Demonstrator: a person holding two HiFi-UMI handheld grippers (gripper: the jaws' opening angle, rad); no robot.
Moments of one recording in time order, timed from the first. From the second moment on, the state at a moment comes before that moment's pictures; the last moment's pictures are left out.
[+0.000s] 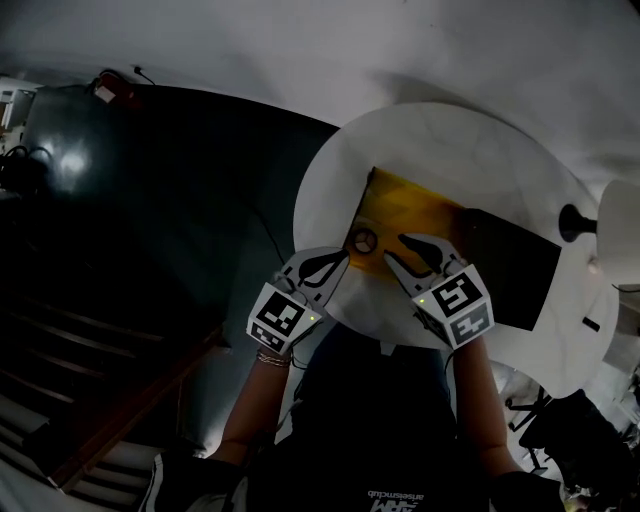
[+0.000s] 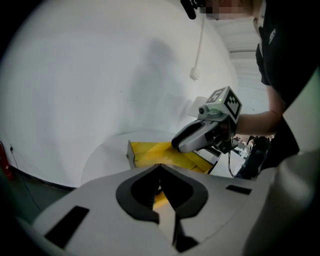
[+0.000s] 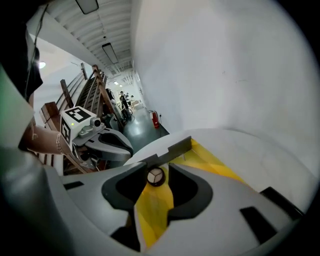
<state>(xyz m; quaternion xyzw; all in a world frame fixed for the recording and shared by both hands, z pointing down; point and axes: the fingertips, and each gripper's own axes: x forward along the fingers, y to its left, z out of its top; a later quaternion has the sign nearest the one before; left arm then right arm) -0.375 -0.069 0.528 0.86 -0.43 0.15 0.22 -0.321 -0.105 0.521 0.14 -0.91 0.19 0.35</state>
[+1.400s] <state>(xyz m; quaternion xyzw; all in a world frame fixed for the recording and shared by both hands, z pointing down) -0.109 -0.036 0.476 0.94 -0.26 0.17 0.14 -0.071 -0.050 0.458 0.30 -0.91 0.20 0.23</state>
